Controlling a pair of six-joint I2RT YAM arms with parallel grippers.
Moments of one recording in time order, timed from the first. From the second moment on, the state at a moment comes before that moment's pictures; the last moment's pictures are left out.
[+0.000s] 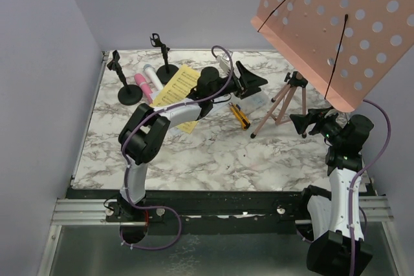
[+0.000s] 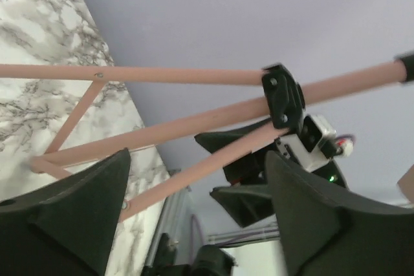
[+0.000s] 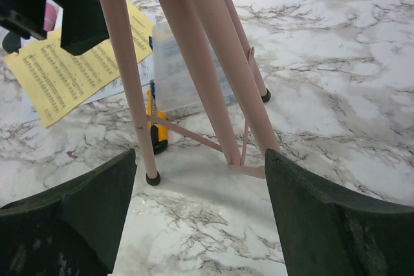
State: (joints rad) left arm -0.67 2.04 1.41 0.74 0.54 -1.34; right arm -0.38 0.70 0.50 0.00 -0.80 0.04
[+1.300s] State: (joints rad) left arm -0.77 1.76 1.07 0.79 0.50 0.28; right arm -0.39 0.70 0.50 0.01 -0.82 0.04
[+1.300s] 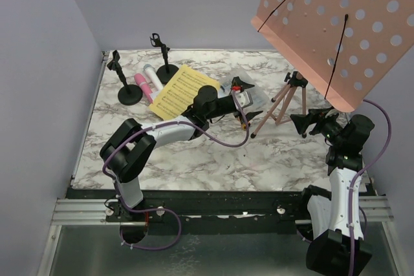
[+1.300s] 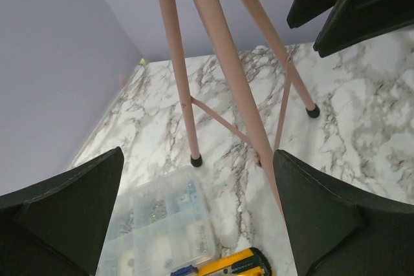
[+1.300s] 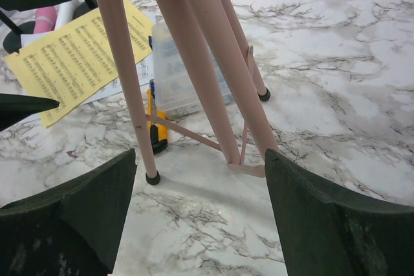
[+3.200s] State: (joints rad) left arm -0.87 1.98 1.48 0.71 0.50 1.08; right arm -0.39 0.72 0.50 0.01 -0.84 0.04
